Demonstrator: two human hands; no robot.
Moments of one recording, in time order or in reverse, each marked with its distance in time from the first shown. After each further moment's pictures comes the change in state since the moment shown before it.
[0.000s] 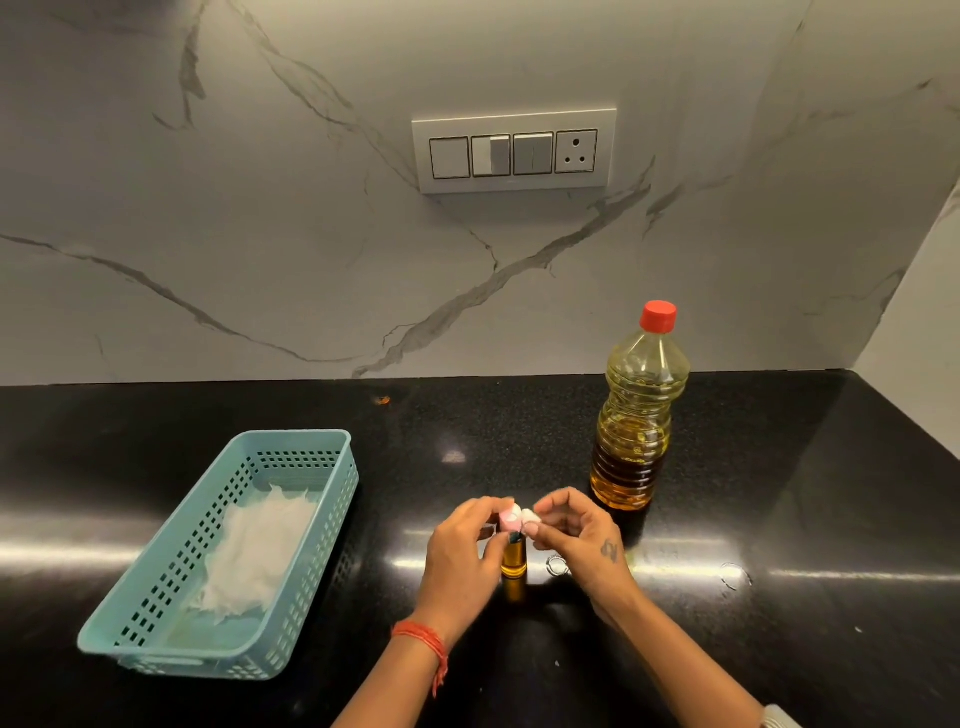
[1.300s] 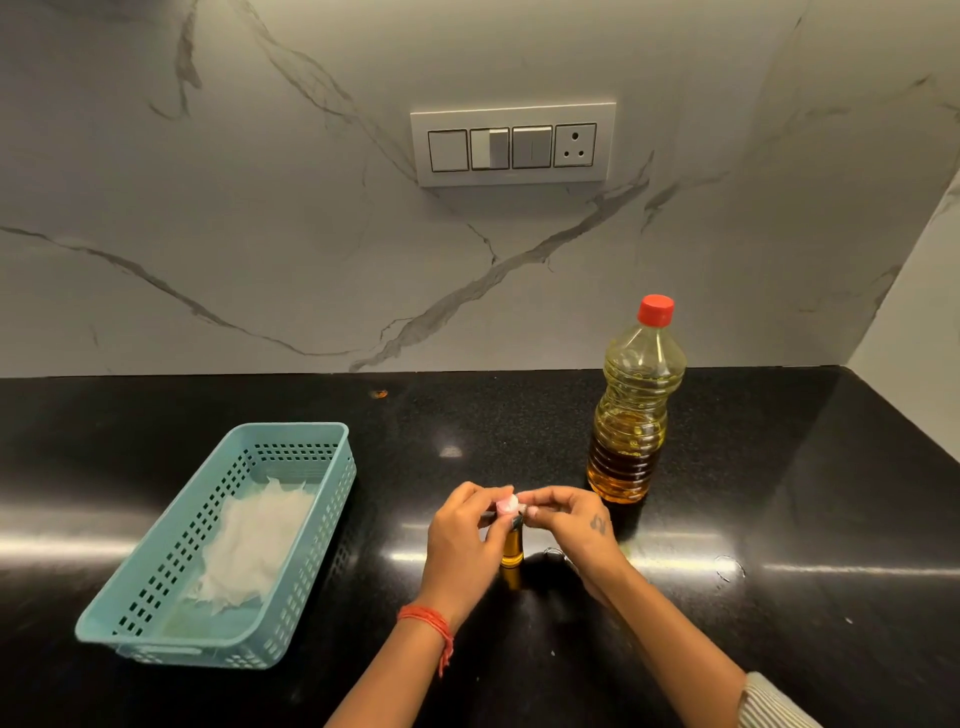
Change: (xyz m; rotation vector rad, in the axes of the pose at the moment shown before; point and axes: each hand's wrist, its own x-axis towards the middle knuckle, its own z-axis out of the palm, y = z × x) left_hand 0.005 0.003 0.005 0.036 0.076 -0.003; right_hand 0.011 -0.006 0.005 -0.088 0.007 0.096
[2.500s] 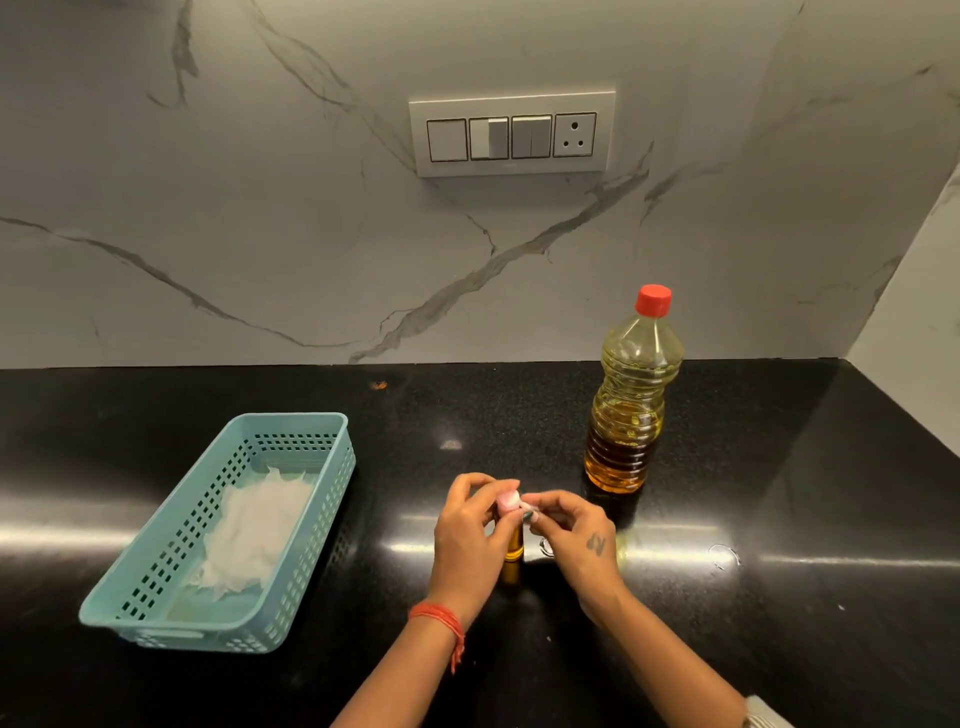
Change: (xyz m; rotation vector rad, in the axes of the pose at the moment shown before) left_hand -0.010 0.005 0.010 -0.083 0.043 -0.055; right_hand -0.018 0.019 0.005 -0.070 0.142 -0.118
